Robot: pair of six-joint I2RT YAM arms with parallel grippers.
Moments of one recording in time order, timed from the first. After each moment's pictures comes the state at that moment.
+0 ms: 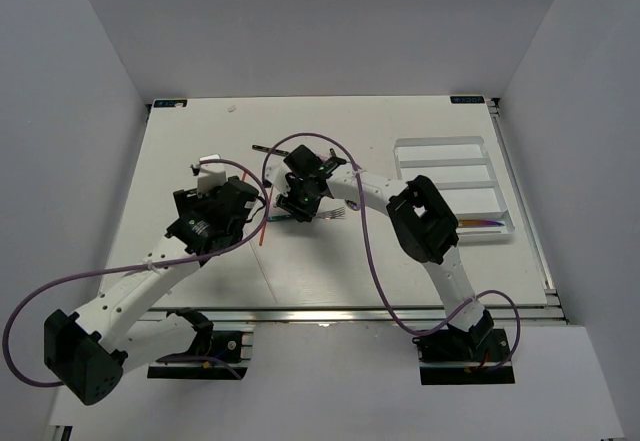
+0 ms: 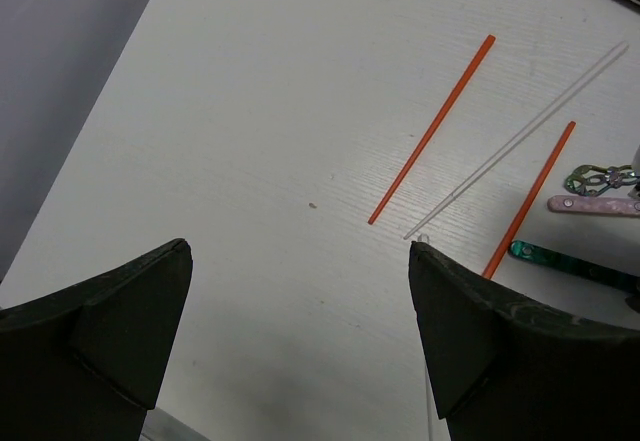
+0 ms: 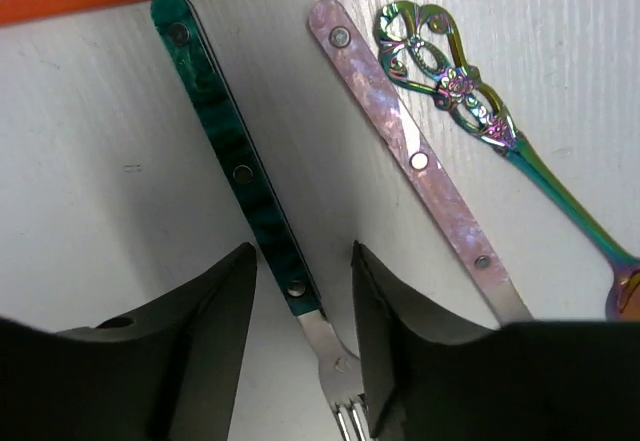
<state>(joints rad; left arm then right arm) -0.62 1.04 0.88 -0.72 -0.95 -0.58 0.84 2.24 1.76 -0.58 -0.21 -0.46</state>
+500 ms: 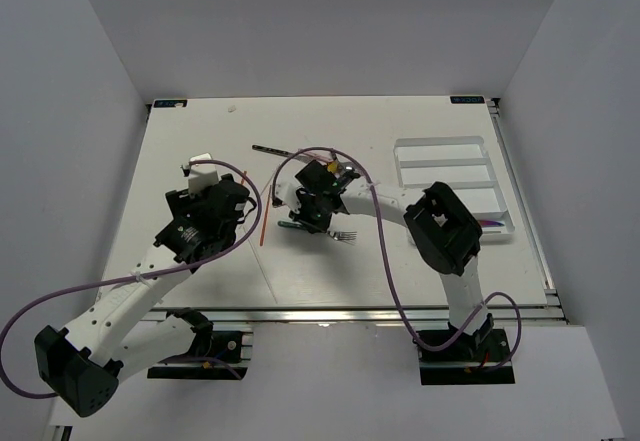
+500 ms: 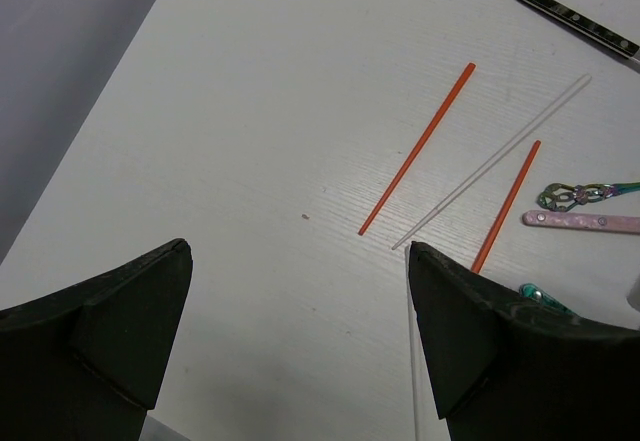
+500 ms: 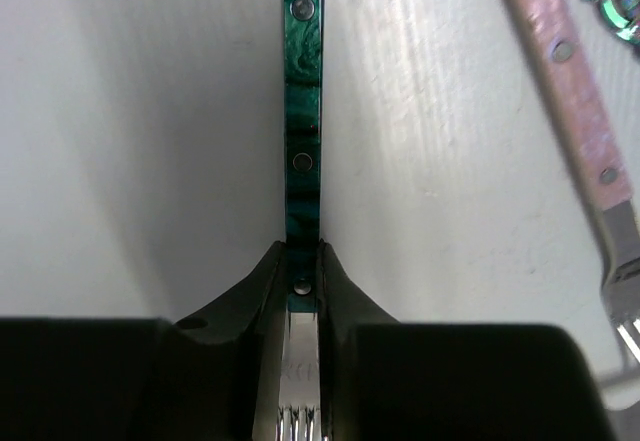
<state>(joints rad) -0.61 0.96 0.88 -0.70 -0.94 -0.57 0.87 2.07 1.49 -0.50 -0.23 -0.50</state>
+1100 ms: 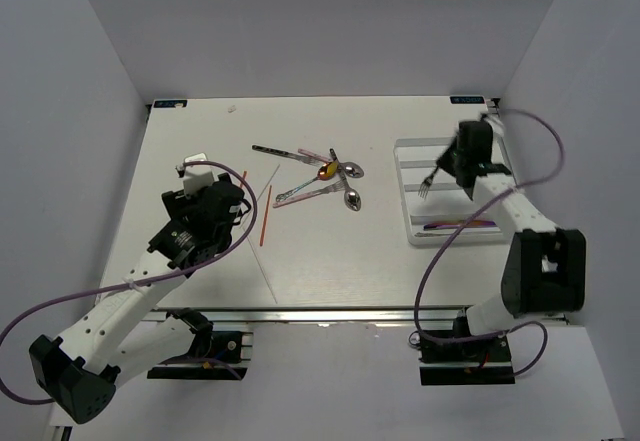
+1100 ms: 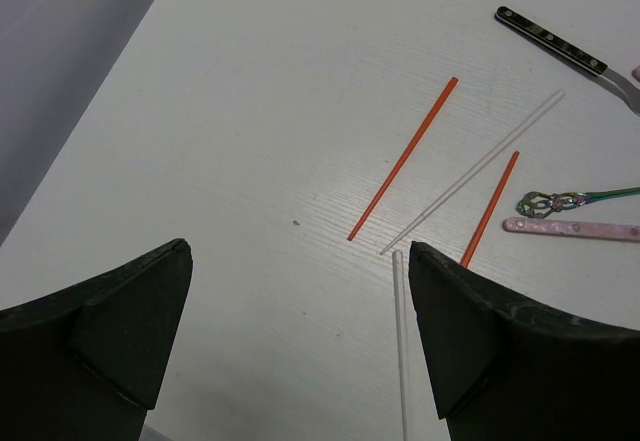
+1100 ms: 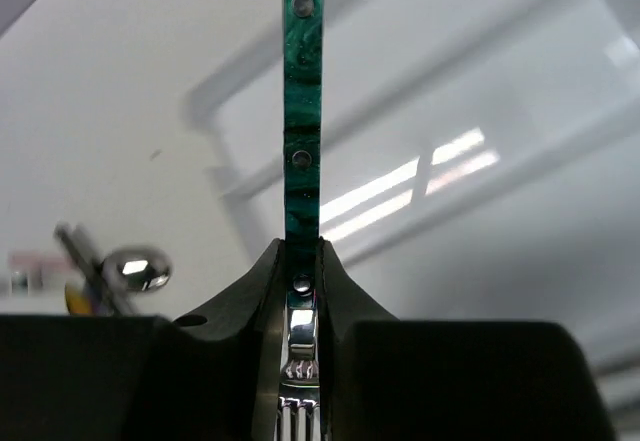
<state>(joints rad) -0.61 0.92 0.88 -0.69 -0.93 -0.56 0.15 1.55 1.13 -0.17 0.07 0.47</state>
